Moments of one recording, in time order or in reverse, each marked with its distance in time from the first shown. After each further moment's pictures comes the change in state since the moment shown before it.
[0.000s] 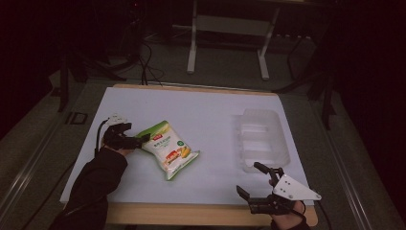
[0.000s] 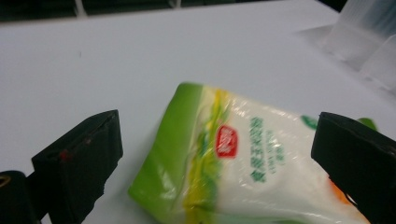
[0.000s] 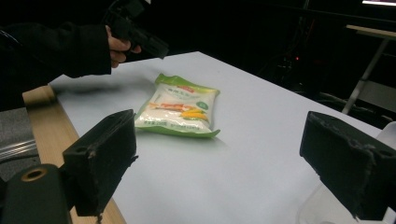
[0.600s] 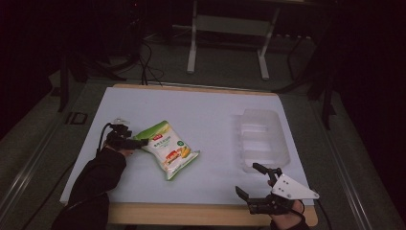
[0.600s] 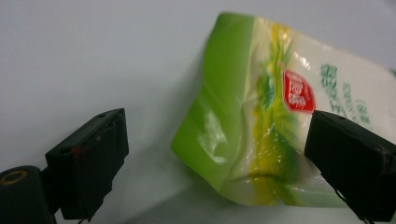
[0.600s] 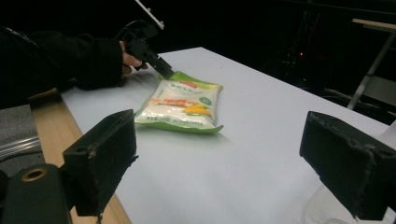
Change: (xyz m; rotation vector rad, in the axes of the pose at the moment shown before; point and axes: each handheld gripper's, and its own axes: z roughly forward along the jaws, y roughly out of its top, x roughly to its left) left arm 0.028 -0.022 0.034 0.178 -0.021 -0.075; right arm 0.000 -0.002 0.003 0.017 0.014 0.007
